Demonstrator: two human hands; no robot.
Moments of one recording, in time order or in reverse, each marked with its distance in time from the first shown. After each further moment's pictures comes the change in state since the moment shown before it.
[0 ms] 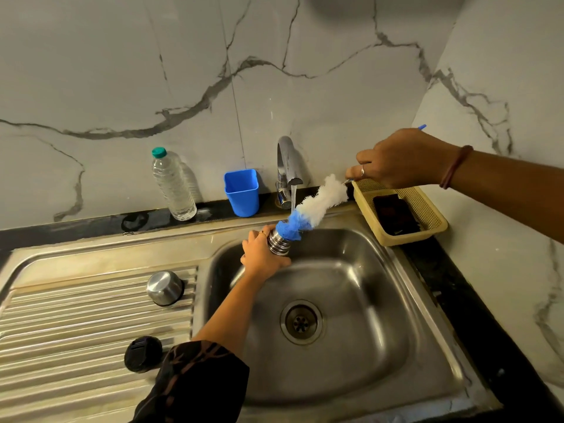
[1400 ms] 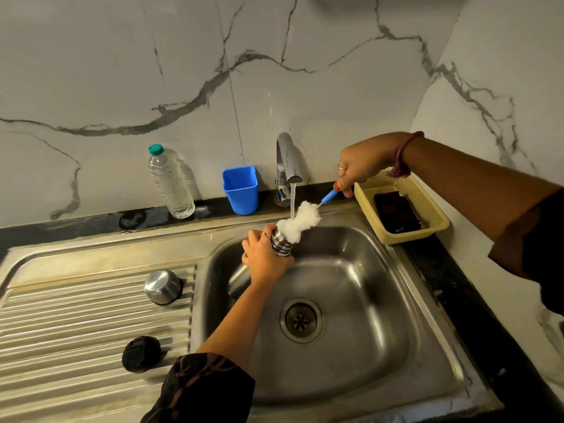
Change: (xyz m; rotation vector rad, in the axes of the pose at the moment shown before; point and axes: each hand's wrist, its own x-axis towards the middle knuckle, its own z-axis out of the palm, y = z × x) left_hand -0.005 0.001 0.018 0.032 0.139 -0.002; right_hand 0.068 0.000 -0.019 1.104 -0.622 0.380
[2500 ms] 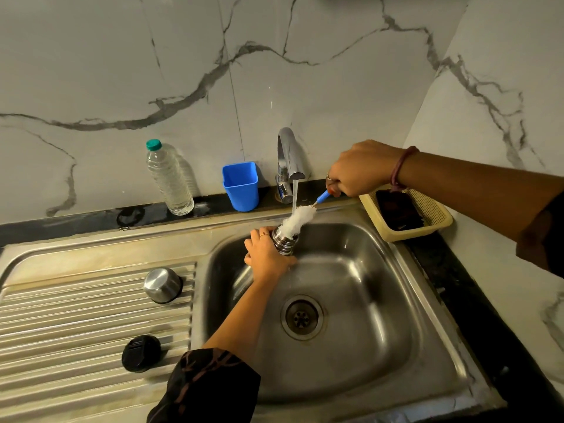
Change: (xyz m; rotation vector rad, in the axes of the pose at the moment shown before) left_hand 0.007 -0.005 0.010 -0.034 -0.025 -0.075; right_hand -0.004 -0.015 0.023 -0.569 0.254 -0.104
